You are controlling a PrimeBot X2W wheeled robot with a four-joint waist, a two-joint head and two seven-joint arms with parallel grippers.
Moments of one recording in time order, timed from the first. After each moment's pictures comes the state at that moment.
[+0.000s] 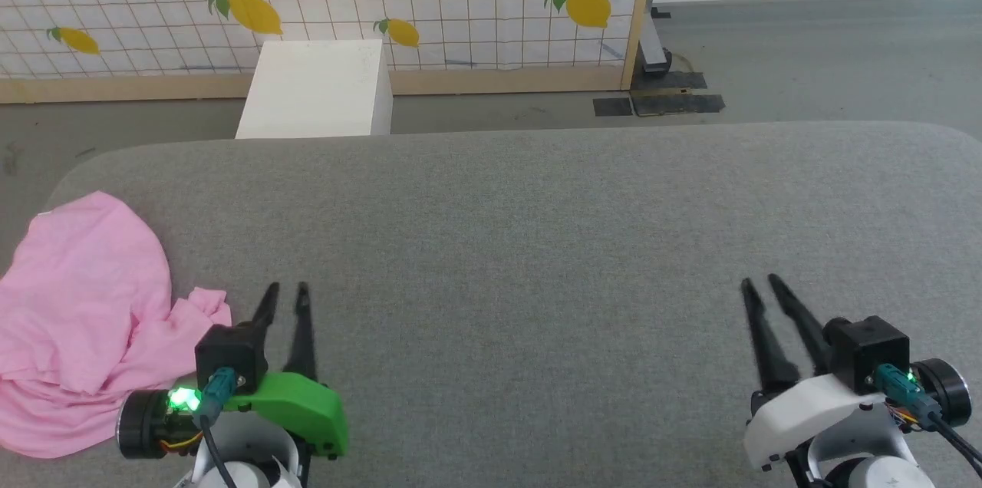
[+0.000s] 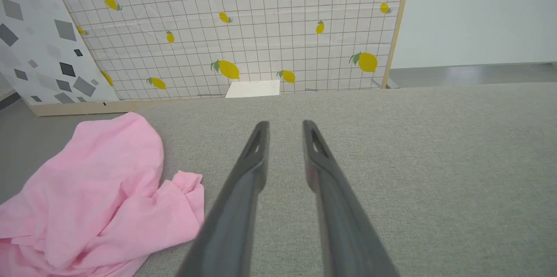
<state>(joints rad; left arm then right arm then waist) -0.01 0.05 -0.01 0.00 -0.01 -0.01 0.00 0.02 -0.05 0.00 0.00 0.01 0.13 0.00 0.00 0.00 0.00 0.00</state>
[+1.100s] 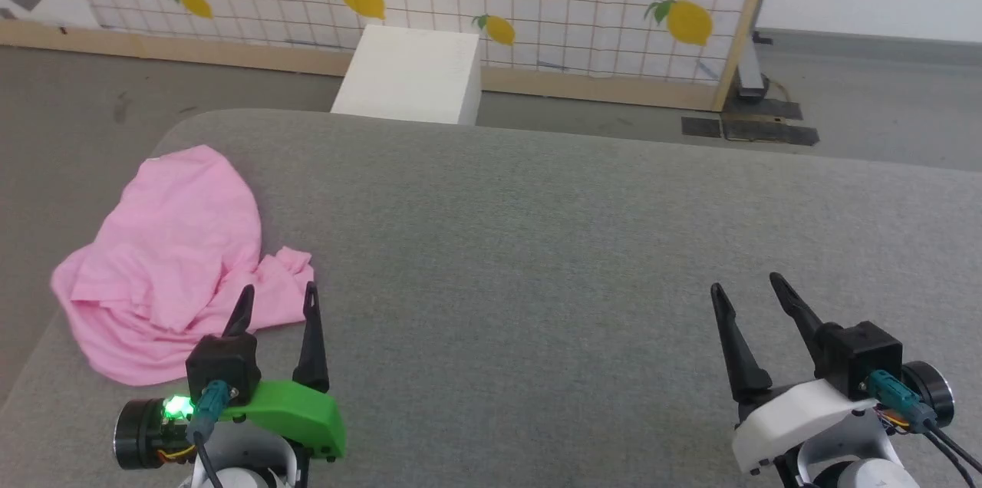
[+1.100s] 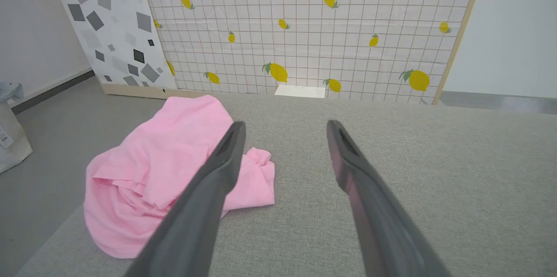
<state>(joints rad) 0.00 0.07 -0.03 0.01 -0.06 0.05 -0.06 0.02 -0.05 0.03 0.01 0.05 0.13 -0.04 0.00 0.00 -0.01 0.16</state>
